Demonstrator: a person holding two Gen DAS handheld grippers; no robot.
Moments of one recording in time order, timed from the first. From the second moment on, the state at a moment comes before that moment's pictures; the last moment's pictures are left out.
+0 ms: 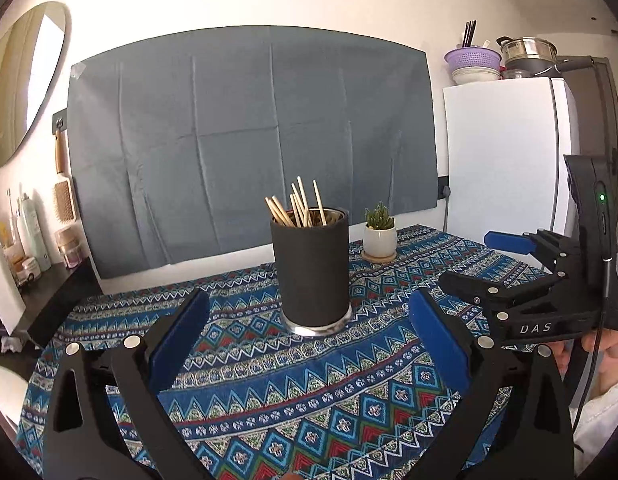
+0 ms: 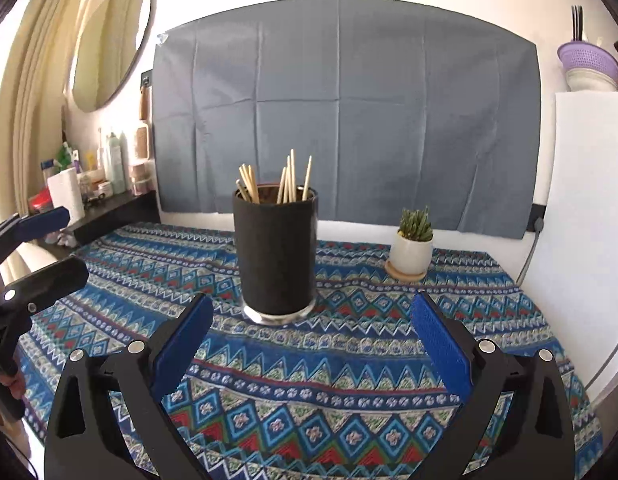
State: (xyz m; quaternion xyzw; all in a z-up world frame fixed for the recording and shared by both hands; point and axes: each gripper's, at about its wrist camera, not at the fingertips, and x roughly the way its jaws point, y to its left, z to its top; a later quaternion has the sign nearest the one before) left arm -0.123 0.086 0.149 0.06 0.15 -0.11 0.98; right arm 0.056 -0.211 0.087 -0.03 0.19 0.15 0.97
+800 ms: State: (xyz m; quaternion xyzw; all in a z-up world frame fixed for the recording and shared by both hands) left arm -0.135 0.099 0.061 0.00 0.23 -0.08 0.97; right arm 0.005 -0.210 0.005 -0.02 0.19 0.15 0.97
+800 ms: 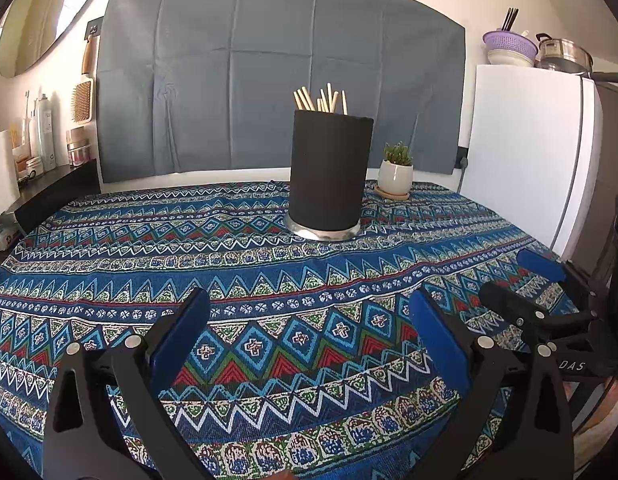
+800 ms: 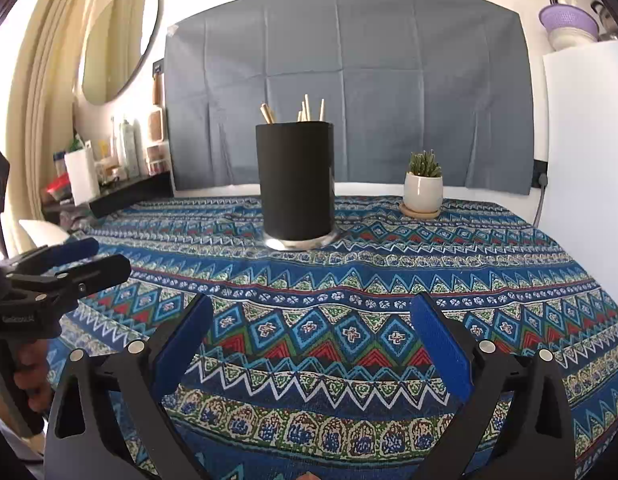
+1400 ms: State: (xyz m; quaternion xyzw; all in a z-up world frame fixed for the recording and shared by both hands) left arm -0.129 0.099 0.055 0.01 0.26 -0.08 0.96; right arm 0.023 -0.211 0.005 0.01 0.23 0.15 0.96
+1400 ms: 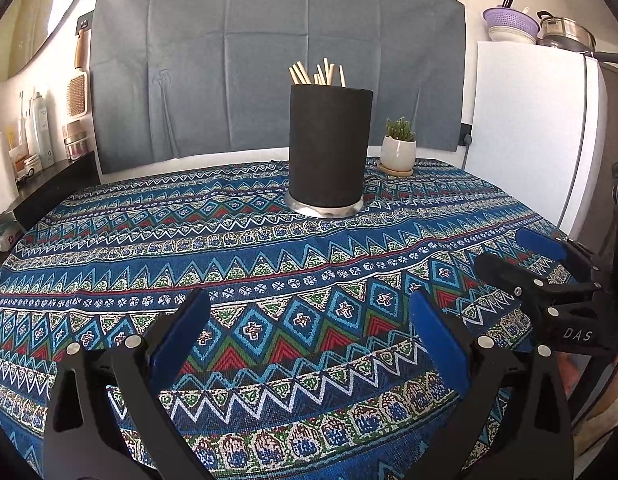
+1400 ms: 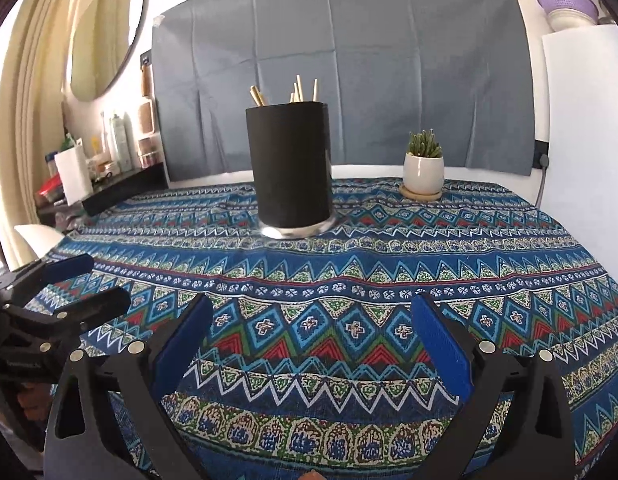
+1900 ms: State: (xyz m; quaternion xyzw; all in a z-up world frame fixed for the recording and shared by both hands) left arm -0.124 0.100 0.053 0.00 0.27 -0.09 0.96; right arm 0.023 -0.205 0.003 -0.01 0.24 0.15 0.96
